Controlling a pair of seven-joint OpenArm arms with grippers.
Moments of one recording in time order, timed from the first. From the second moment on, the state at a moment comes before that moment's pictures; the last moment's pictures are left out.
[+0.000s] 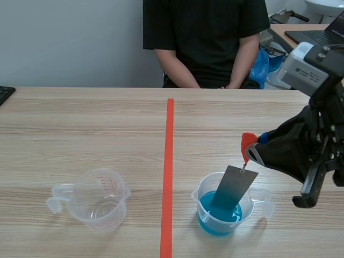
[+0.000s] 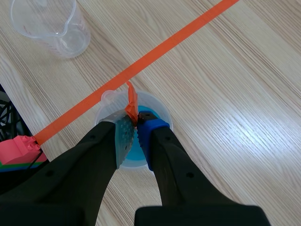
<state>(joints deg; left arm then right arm) 52.9 -20.2 -46.5 122.0 -33.8 -45.1 -0.5 -20.1 28.0 9.6 120.3 43.4 45.1 -53.7</state>
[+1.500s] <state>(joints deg) 52.9 -20.2 -46.5 122.0 -33.8 -45.1 -0.5 -20.1 28.0 21.1 139.7 61.3 45.1 -70.5</state>
